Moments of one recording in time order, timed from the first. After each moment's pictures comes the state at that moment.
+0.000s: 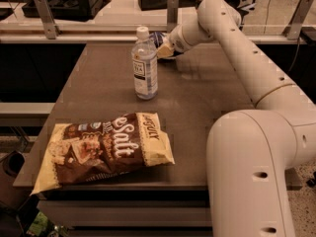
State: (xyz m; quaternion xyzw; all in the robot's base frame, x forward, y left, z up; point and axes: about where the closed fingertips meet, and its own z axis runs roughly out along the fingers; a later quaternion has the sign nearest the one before) arm 0.857 -0.029 0.836 -0.49 0.75 0.12 0.42
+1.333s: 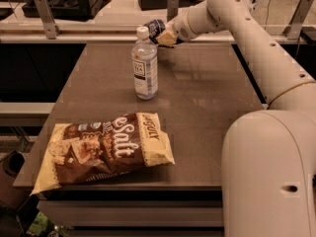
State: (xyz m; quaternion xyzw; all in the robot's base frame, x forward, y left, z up) arm 0.839 -0.030 0.899 -0.50 0.72 0.13 0.47
